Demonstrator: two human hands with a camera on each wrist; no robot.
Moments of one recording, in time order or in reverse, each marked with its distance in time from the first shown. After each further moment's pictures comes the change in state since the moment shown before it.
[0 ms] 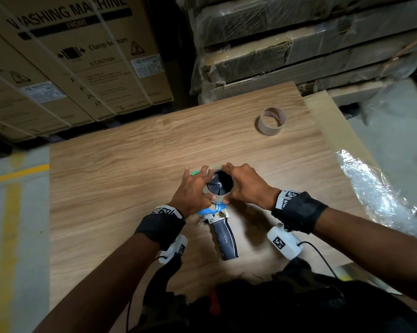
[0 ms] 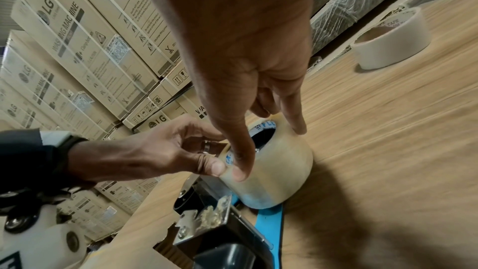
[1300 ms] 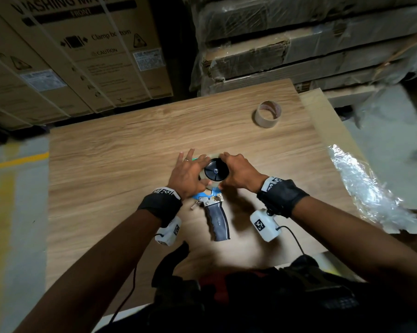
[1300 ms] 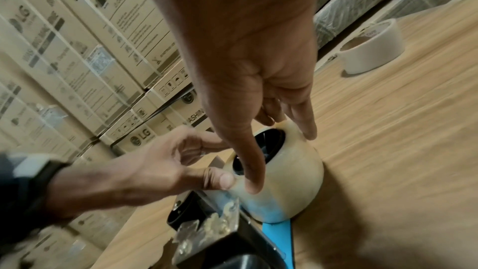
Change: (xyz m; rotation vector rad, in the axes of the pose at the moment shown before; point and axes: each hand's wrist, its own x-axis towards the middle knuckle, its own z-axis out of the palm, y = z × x) left_hand -0.005 0.000 -0.002 0.189 0.040 -0.011; right_hand 0.003 -0.007 0.011 -0.014 -0.009 0.084
